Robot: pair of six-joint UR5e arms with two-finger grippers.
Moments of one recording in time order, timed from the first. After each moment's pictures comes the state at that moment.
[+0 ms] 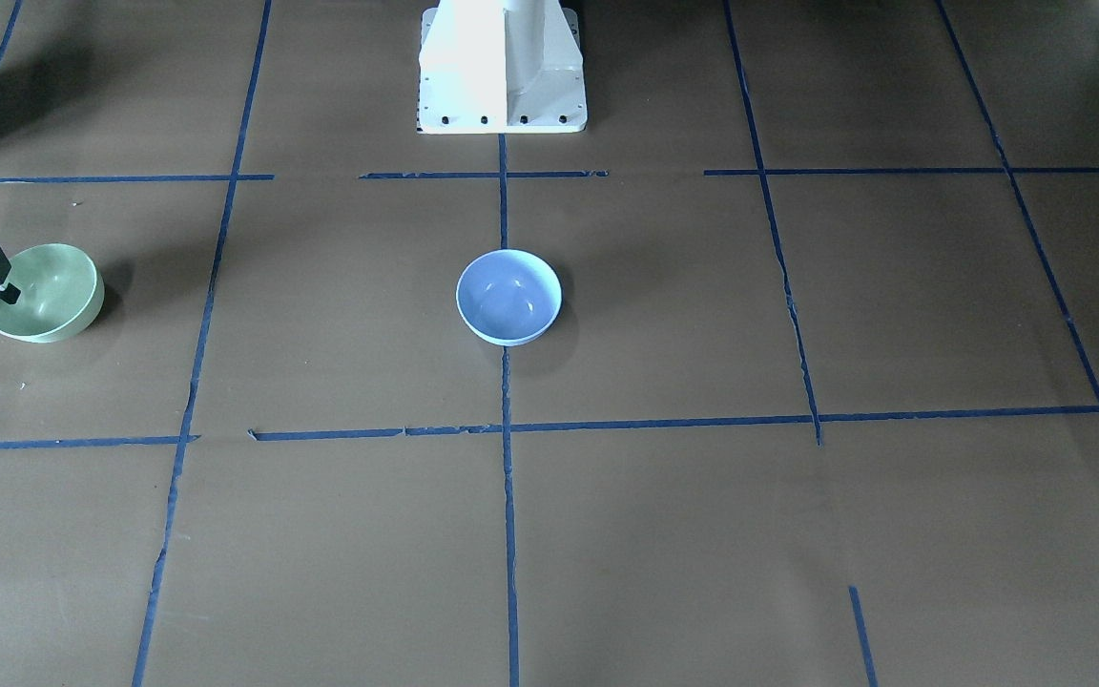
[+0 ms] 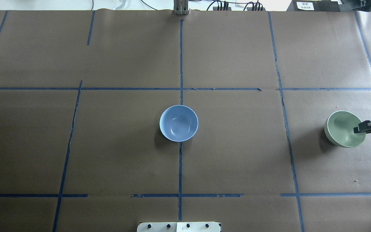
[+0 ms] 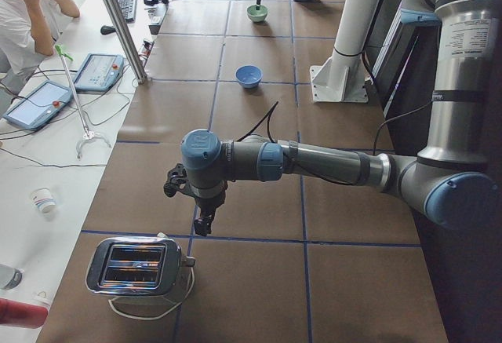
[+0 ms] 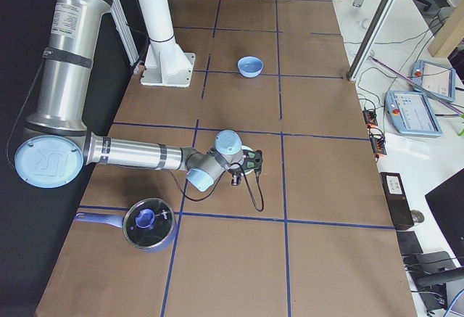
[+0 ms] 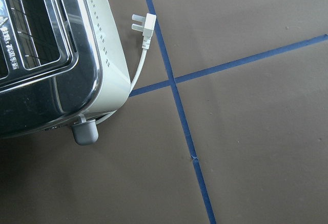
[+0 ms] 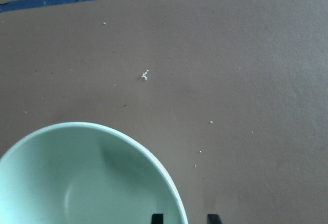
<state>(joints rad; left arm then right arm) -1.62 -1.58 -1.70 -1.44 -2.34 0.30 1.02 -1.79 1.58 -0.63 2.22 0.91</state>
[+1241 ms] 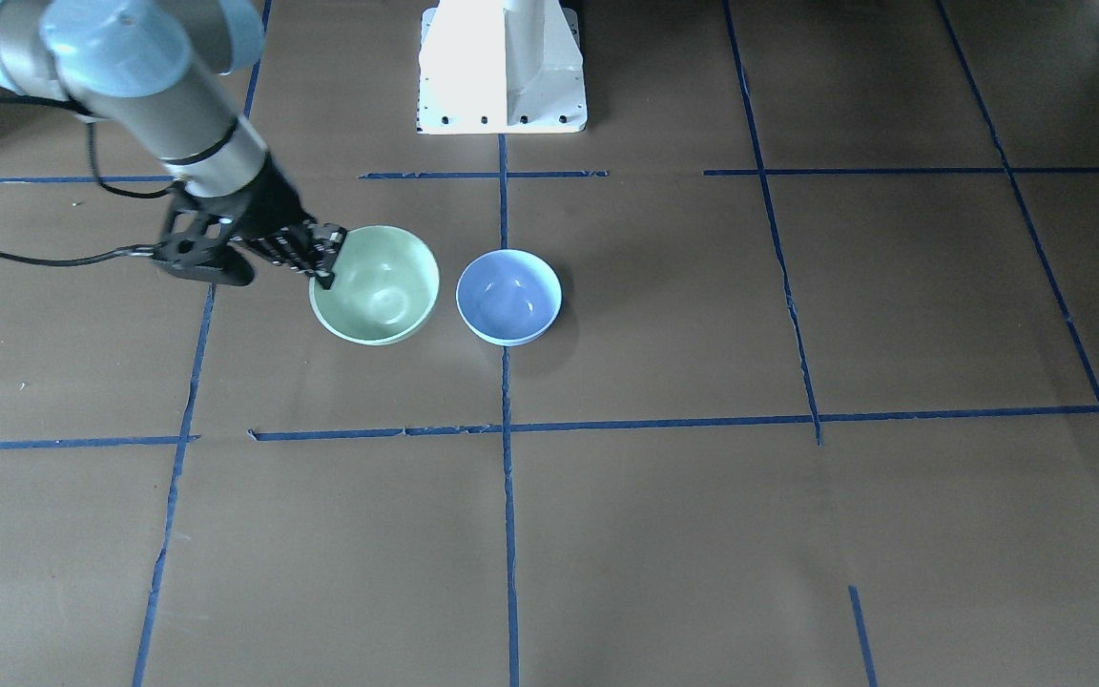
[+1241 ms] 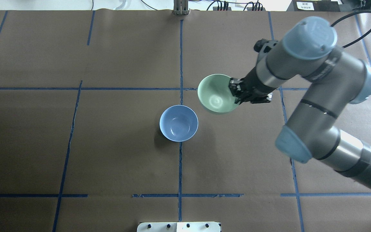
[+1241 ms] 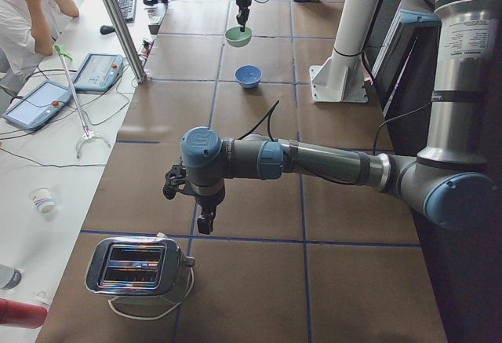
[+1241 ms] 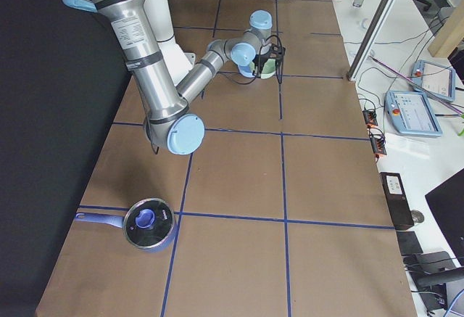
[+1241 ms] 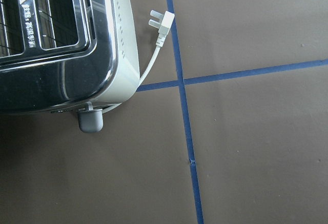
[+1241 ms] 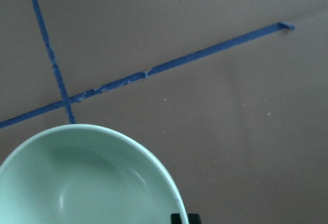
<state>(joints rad) -1.61 -1.58 -1.72 -1.44 -2.35 0.15 0.69 -1.04 1.86 -1.53 2.05 1.48</state>
